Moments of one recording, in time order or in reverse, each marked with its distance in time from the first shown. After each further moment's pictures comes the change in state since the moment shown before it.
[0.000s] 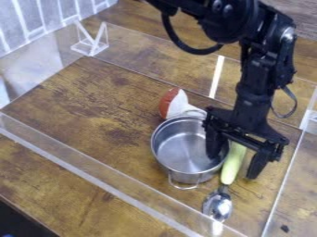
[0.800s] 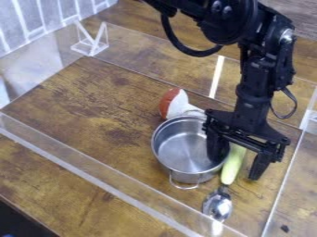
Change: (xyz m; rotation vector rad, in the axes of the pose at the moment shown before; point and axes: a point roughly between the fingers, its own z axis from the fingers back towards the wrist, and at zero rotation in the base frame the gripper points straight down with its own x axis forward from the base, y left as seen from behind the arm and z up) arm 0.002 -0.001 -0.006 -0.016 -0.021 0.047
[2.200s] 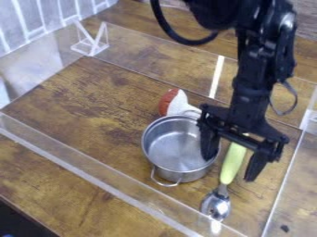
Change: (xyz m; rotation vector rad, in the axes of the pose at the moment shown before) arm -0.015 0.000 0.011 0.000 0.007 -0.025
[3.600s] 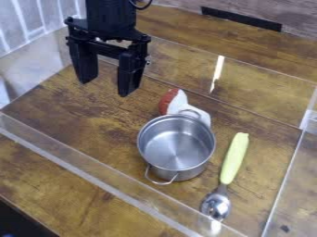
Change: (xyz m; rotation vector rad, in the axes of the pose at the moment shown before) arm -0.065 0.134 0.088 -0.006 -0.024 0.090
